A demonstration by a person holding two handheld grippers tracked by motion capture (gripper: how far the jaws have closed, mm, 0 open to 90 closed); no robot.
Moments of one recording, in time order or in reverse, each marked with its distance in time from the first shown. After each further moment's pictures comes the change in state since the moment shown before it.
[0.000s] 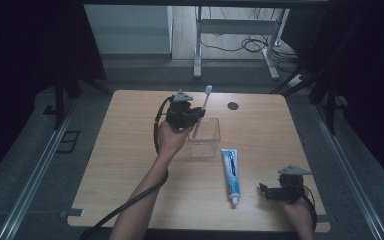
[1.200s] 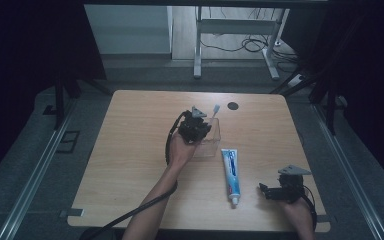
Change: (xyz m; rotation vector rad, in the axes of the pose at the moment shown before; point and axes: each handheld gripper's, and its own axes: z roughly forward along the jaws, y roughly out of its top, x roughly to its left) left arm -0.015 -0.040 0.055 0.145 0.067 0.063; right arm 0.000 0.000 0.000 0.000 0.002 -0.002
